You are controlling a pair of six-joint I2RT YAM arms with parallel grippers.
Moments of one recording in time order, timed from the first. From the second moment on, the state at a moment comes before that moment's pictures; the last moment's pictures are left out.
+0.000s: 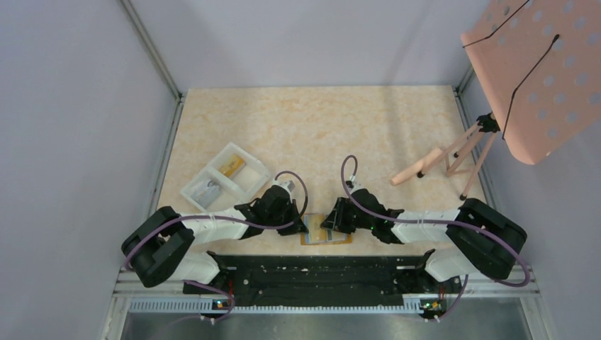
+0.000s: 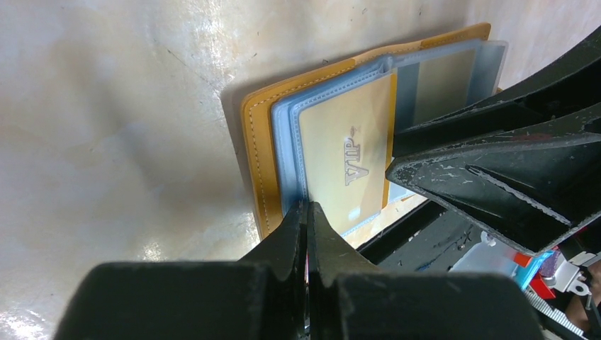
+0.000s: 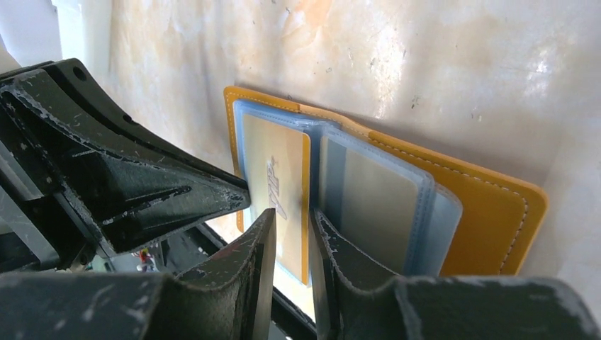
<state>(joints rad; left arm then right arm) -0.82 1.35 0.45 0.06 0.22 -0.94 0.88 1.39 0.37 0.36 -0.13 1.02</state>
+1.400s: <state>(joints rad) -0.82 1.38 0.46 0.08 0.25 -0.95 0.81 1.34 0.27 0.54 -0.26 1.02</state>
